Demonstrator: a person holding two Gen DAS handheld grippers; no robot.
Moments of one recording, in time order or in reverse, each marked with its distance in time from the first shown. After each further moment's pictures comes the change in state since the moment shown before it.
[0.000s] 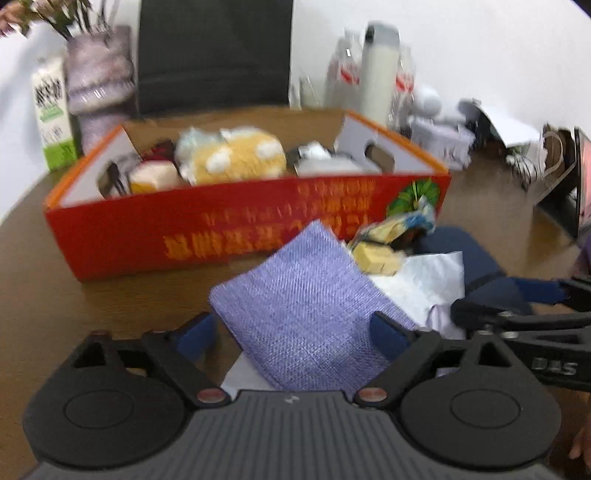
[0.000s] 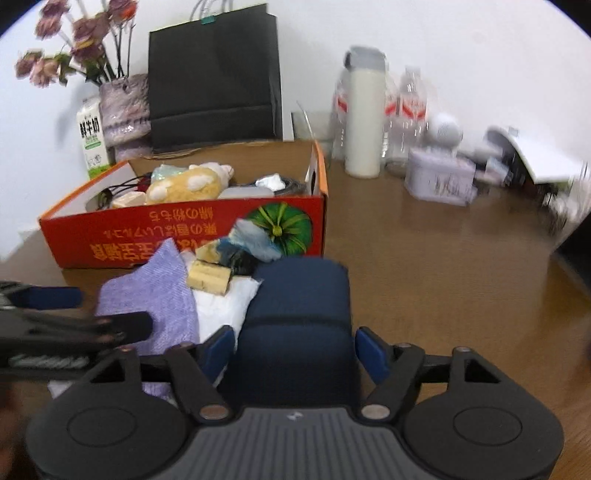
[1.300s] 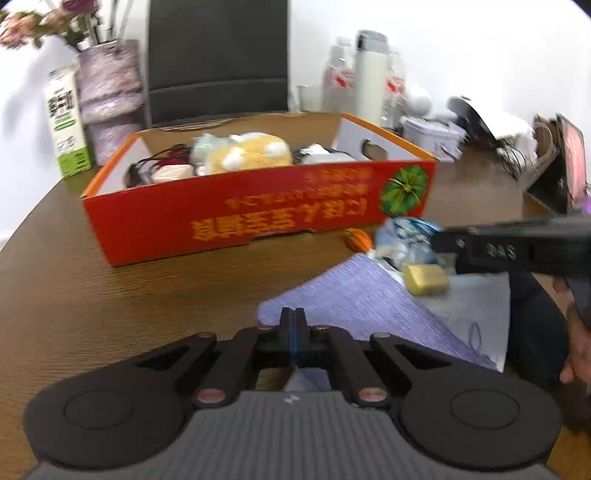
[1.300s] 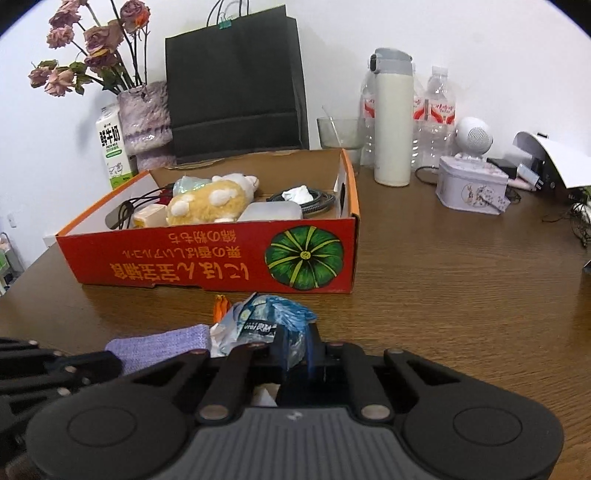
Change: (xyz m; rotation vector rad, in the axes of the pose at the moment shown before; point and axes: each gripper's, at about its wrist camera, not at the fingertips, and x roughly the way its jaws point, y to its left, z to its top) left arm -0.036 0.015 -0.022 0.010 -0.035 0.010; right arm 0.011 0.008 0.018 -0.020 -0.022 0.085
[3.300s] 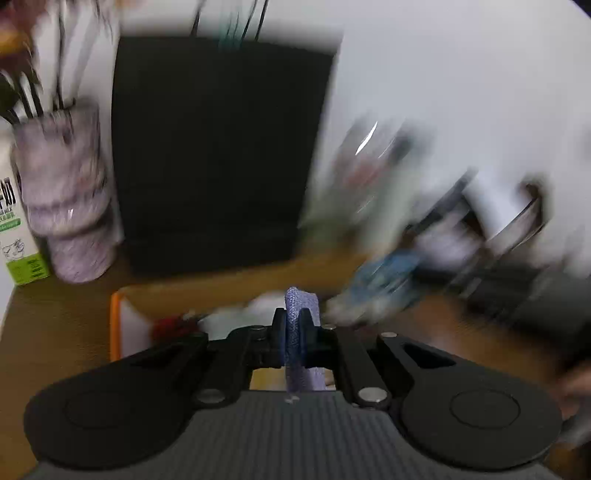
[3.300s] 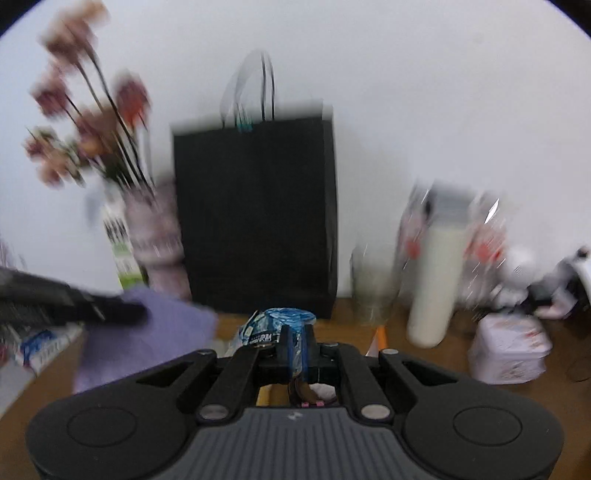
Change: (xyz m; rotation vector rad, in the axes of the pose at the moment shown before) left arm 0.095 0.091 0.211 0.044 0.053 -0.120; right arm 0.052 0.020 0.193 -0.056 -0.093 0.060
